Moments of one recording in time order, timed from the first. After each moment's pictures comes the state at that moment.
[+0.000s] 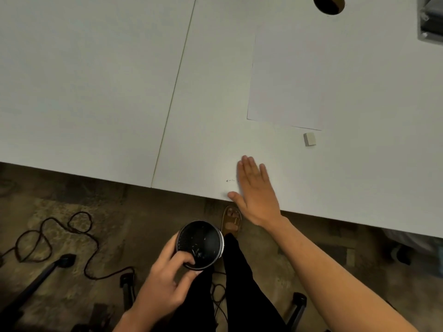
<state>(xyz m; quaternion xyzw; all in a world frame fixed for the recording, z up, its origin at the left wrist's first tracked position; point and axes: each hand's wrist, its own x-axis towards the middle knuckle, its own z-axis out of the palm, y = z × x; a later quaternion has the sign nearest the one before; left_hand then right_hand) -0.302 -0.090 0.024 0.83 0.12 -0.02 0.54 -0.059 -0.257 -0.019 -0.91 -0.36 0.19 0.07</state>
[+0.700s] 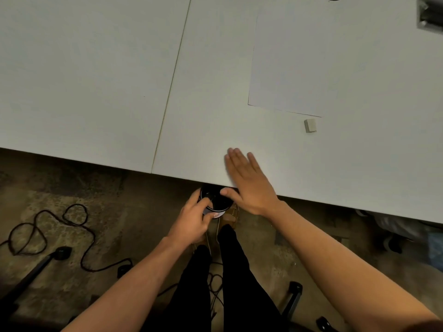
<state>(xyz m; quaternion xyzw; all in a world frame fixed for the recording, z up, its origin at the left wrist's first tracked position) -0.220 -0.099 -0.055 0.87 0.15 -0.13 0.46 -0.066 -0.251 -0.019 -0.87 -0.46 0.18 0.06</state>
